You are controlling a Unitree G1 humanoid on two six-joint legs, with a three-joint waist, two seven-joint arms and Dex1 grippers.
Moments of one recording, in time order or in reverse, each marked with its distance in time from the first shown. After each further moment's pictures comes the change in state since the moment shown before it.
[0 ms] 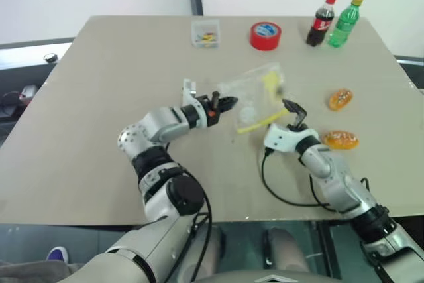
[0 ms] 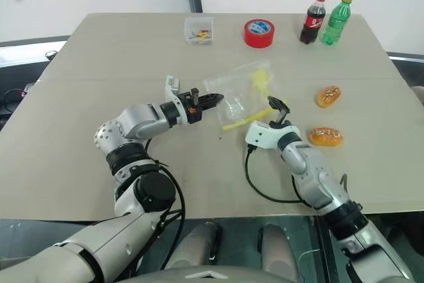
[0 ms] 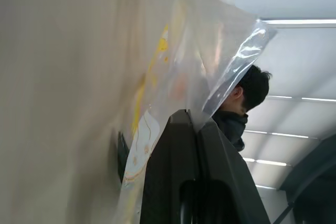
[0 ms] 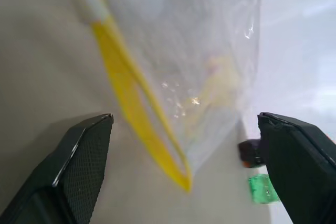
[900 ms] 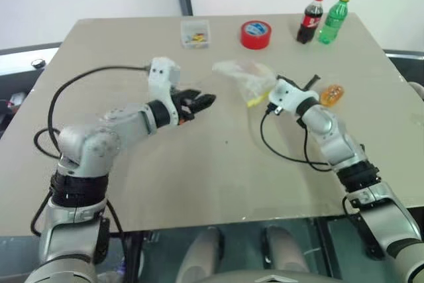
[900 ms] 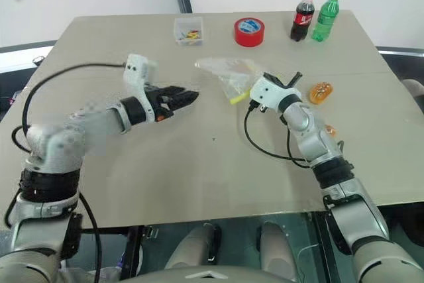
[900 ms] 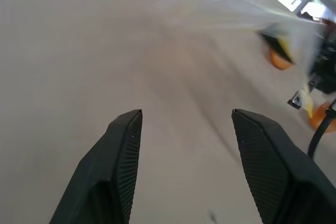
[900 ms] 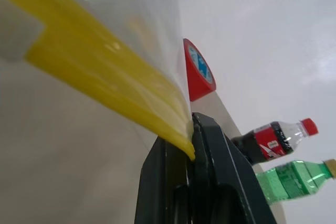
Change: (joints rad) left arm 0.430 0.805 -1.149 -0.678 0.559 -0.906 -0.919; right arm -0.288 0.028 -0.159 0.255 0.247 -0.121 0.204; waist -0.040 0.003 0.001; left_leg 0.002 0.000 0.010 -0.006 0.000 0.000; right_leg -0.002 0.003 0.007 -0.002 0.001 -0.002
